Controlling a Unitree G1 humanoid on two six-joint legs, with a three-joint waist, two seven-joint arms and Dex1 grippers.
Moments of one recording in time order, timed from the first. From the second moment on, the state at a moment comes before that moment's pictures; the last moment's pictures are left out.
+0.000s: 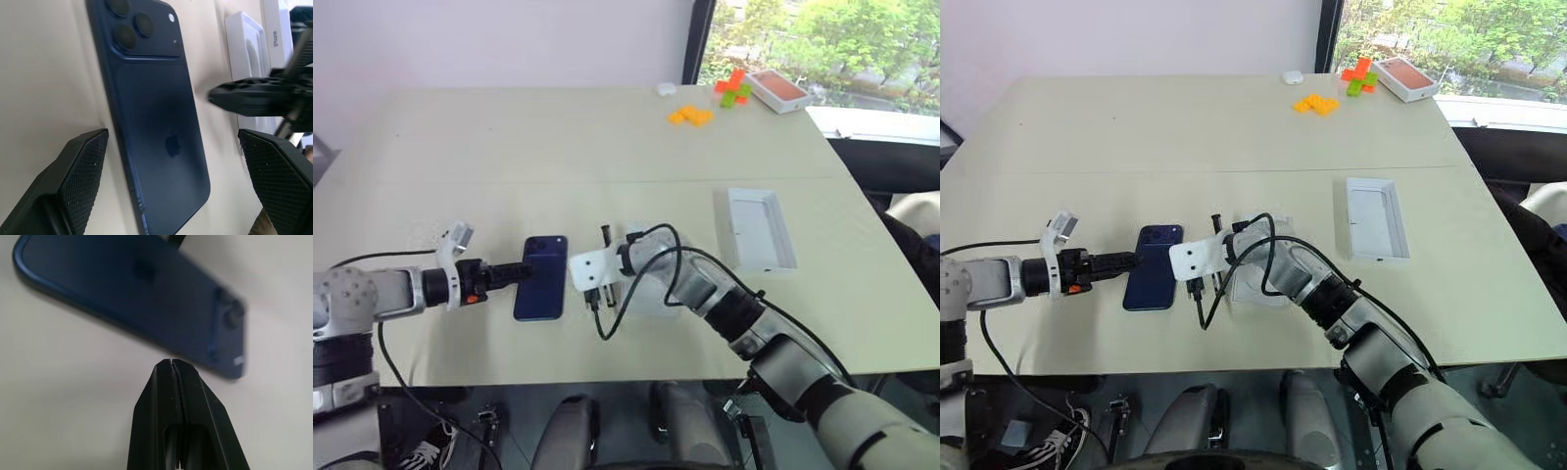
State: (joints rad) left arm -0.41 0.73 0.37 0.06 -0.88 1.51 -0.63; right arm -0.82 -0.18 0.64 0.32 -0.36 0.11 0.94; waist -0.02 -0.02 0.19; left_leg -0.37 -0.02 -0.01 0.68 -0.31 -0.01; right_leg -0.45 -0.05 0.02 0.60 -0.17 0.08
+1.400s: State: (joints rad) left arm -0.52 0.69 0.34 0.20 -1.12 1.59 -0.33; right arm -0.84 -0.11 0.60 0.35 -0.30 0.30 0.95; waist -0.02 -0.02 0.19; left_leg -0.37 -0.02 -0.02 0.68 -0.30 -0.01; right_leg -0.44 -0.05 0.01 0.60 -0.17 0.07
